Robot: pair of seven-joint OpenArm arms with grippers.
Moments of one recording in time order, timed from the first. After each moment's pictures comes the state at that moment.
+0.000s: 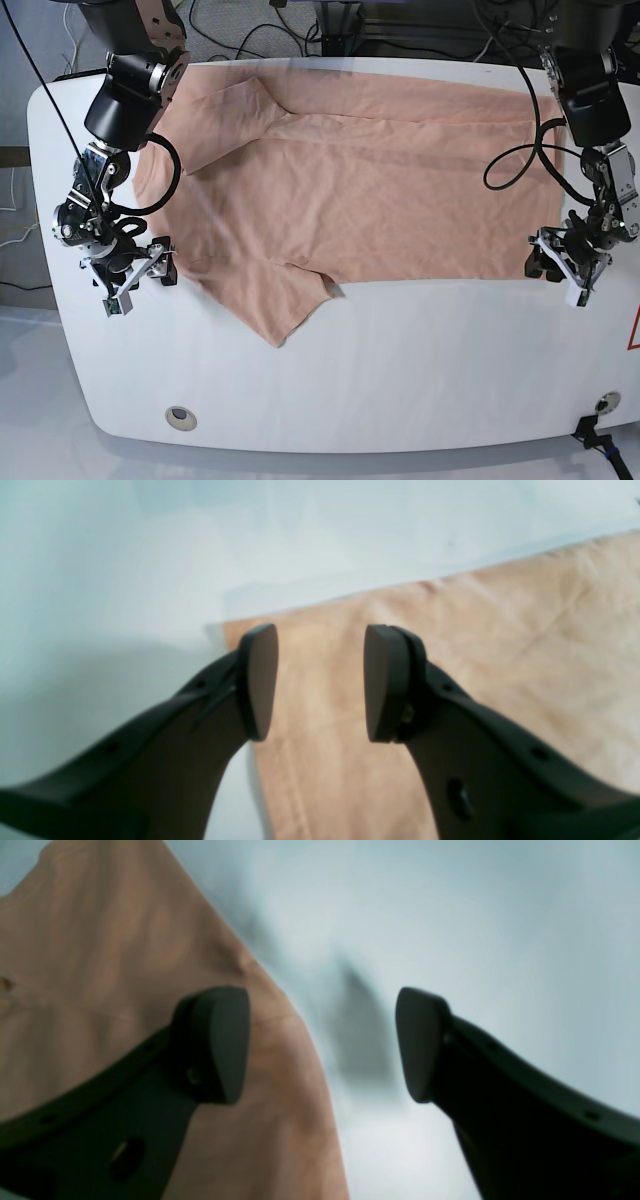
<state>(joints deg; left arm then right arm) -20.0 -24.6 -17.8 57.0 -15.4 -41.7 36.9 21.1 11.8 29.0 64.9 3.5 40.6 -41.6</state>
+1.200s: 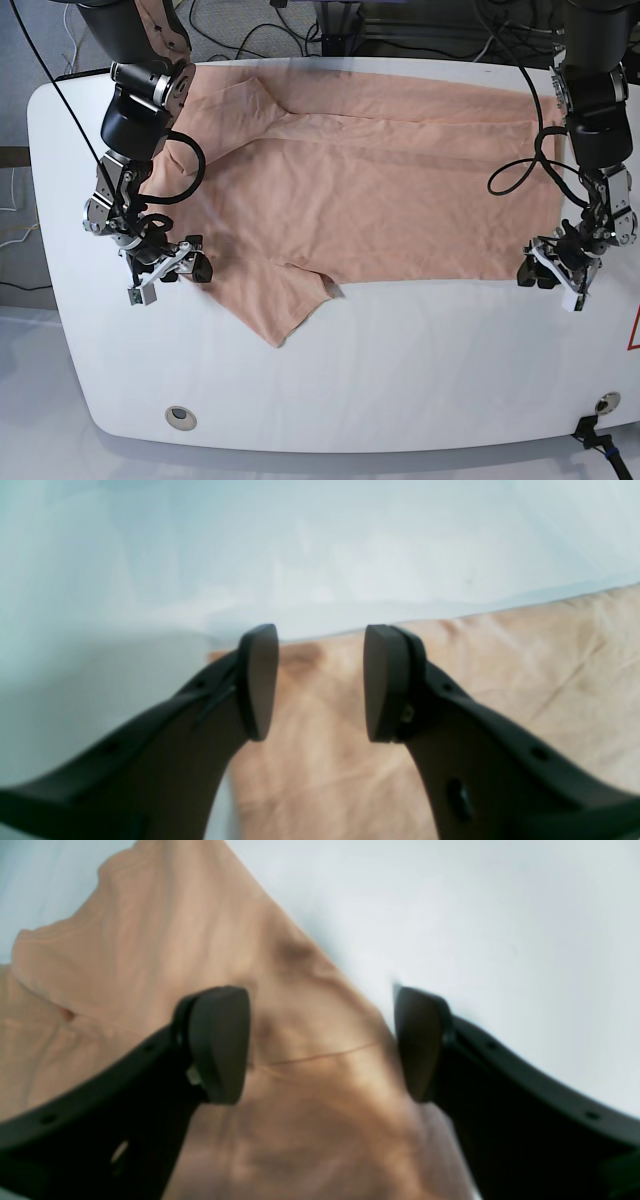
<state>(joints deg) -26.2 -26.3 -10.9 39.4 -15.7 -41.6 23.5 23.5 10.0 29.1 46.3 5.4 40.6 -31.0</state>
